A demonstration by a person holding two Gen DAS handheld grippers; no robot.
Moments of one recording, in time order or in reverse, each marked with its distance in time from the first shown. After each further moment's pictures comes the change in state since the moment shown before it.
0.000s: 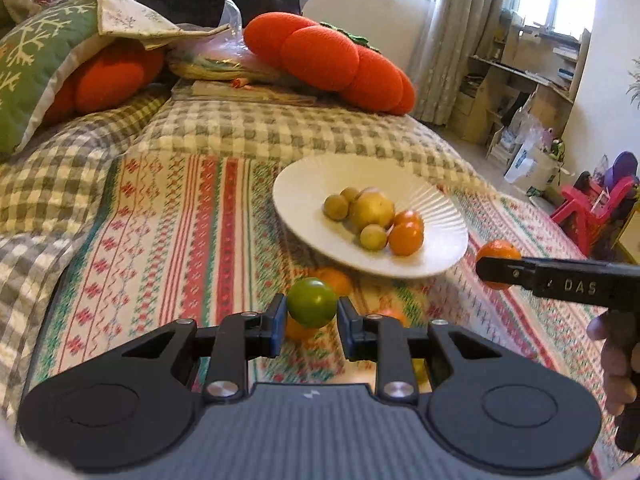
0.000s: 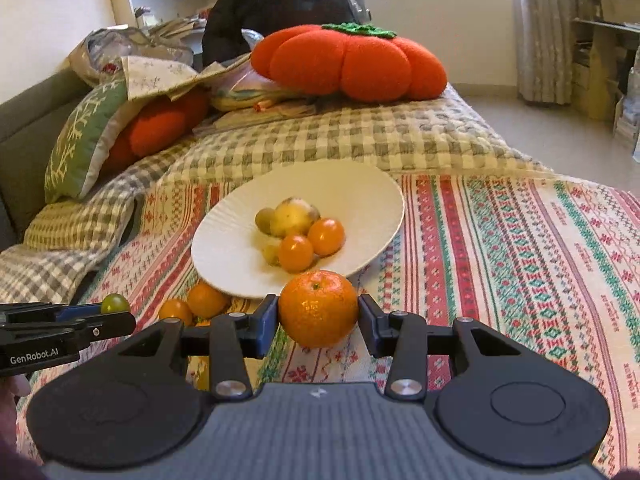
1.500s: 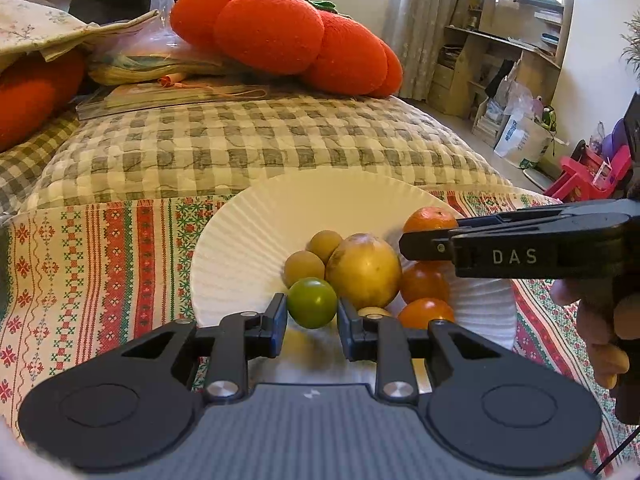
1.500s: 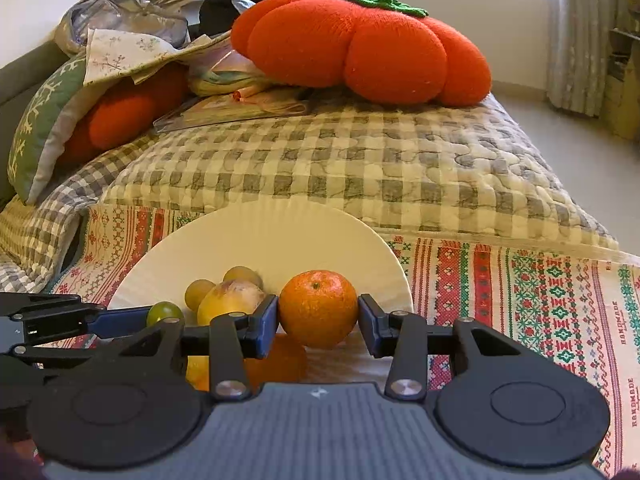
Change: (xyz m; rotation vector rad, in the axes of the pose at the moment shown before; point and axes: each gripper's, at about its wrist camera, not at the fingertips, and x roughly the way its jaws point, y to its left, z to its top) left arm 0.117 -0.026 0.056 0.115 0.059 -0.037; right arm 0.110 -0.023 0.068 -0.103 0.088 0.019
